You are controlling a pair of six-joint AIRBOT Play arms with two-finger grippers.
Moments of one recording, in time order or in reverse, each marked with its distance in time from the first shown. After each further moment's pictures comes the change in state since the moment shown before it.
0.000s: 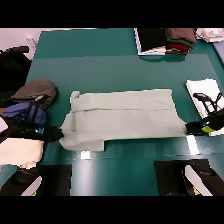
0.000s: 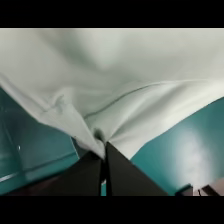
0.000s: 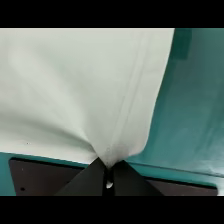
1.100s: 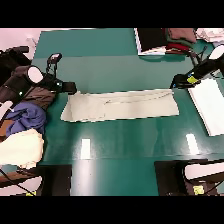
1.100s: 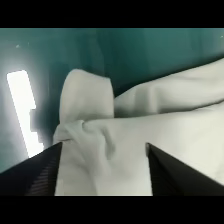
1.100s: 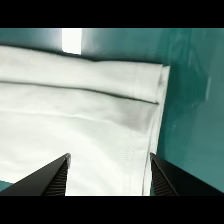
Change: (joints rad) left arm 0.003 -0.700 0.491 0.177 0.443 0.095; right arm 0.022 -0.808 0.770 0.217 -0.145 -0.031
